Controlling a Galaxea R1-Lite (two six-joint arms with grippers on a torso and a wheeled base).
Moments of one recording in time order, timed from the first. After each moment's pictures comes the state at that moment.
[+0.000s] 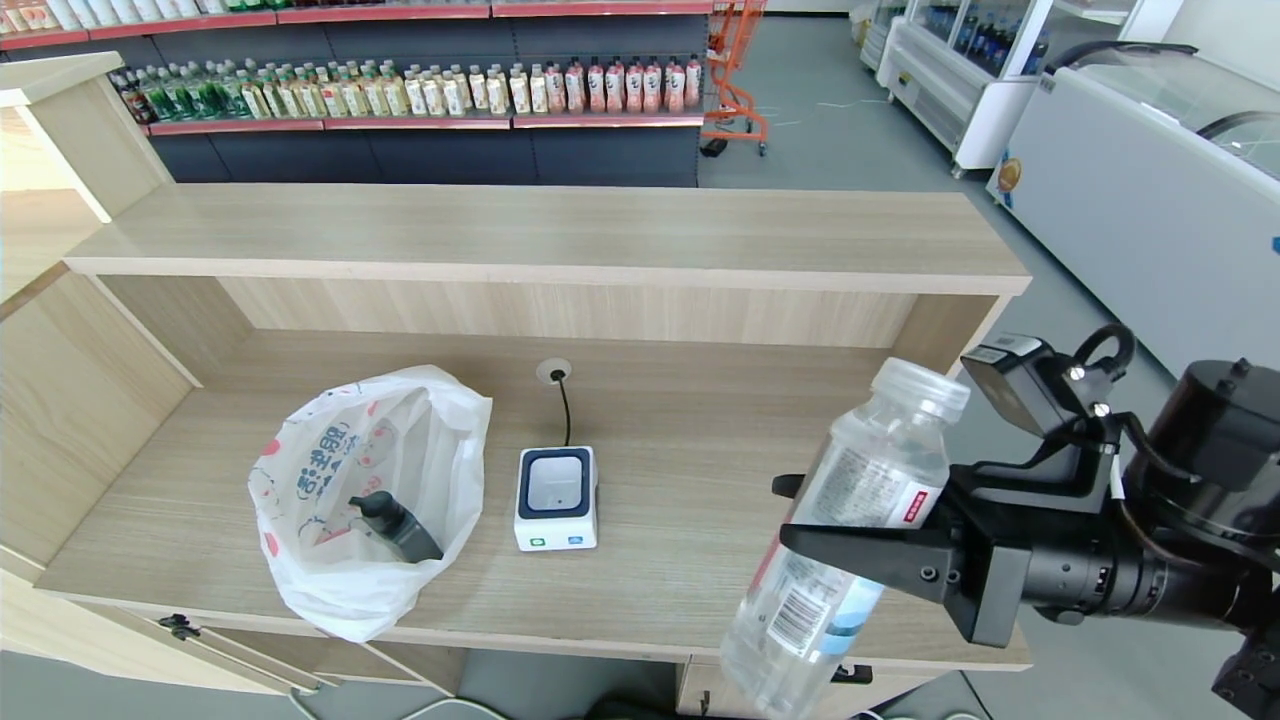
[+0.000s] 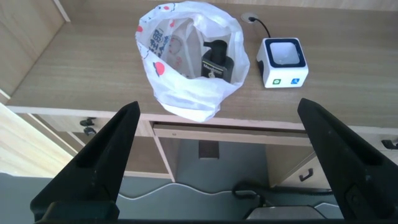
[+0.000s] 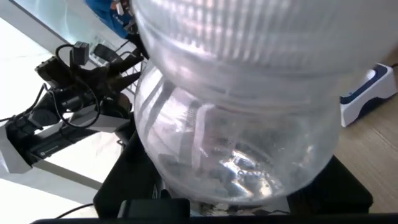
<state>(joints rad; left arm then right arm) 0.00 0.00 0.00 0.00 -0.02 0.00 0.55 1.59 -0.44 -1.20 0.82 0.31</state>
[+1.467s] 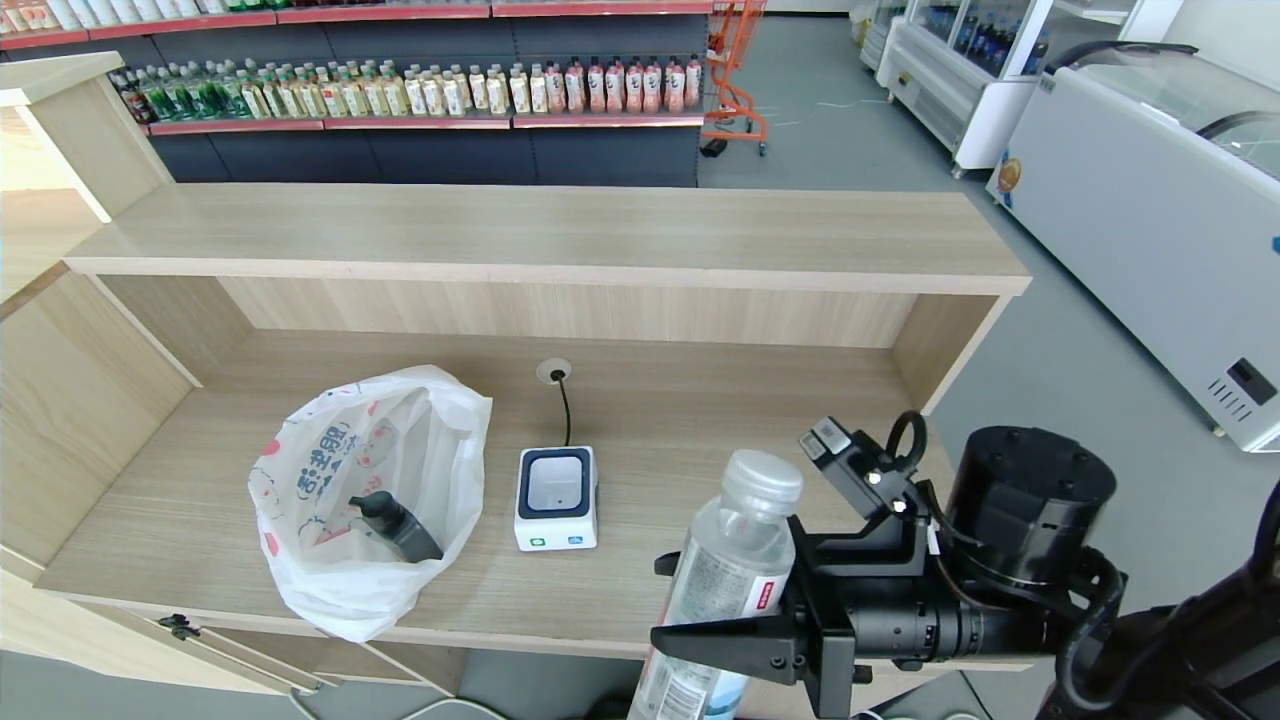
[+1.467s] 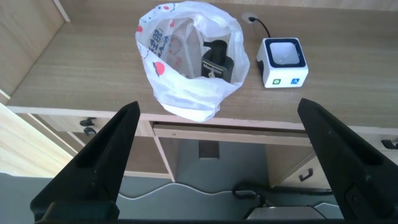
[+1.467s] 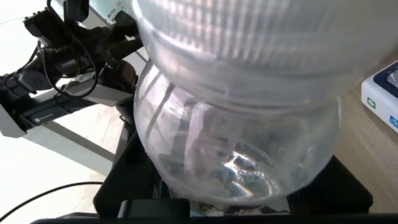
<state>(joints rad) 0.00 0.00 0.00 0.00 -0.02 0.00 0.72 1.86 -0.49 -1.35 0.82 0.23</state>
